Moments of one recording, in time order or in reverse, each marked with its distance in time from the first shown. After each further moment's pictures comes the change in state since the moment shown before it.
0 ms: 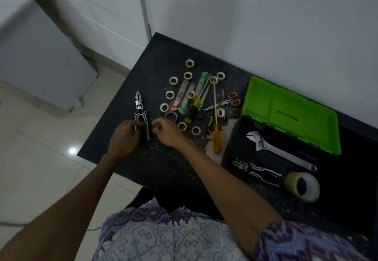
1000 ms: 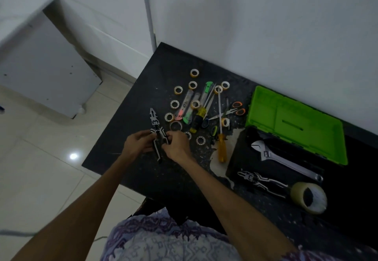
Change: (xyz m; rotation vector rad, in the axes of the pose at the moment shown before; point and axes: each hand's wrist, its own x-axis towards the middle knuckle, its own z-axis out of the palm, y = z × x) left_hand 0.020 0.008 0.007 -0.792 -0.149 -0.461; right_hand -0.004 -0.007 0.014 -0.089 0.251 0.091
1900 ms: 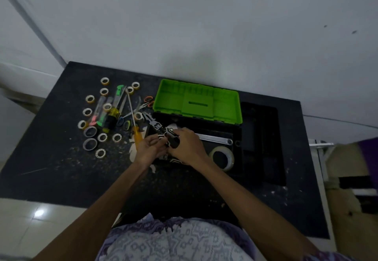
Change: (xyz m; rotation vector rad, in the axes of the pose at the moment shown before) left_hand -0.155 -0.006 0.304 -0.082 -0.257 0.094; right_hand -0.170 0.205 -0.227 -0.164 0.267 -0.075
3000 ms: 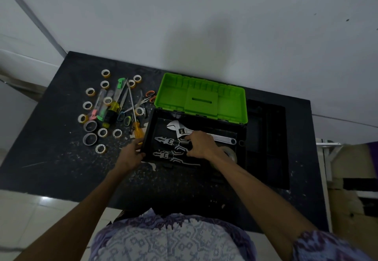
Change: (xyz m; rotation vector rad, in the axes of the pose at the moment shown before) left_hand 0.033 -0.026 -0.060 0.765 0.027 0.084; right_hand 0.031 0.069 -0.003 -0.360 -0.377 0.040
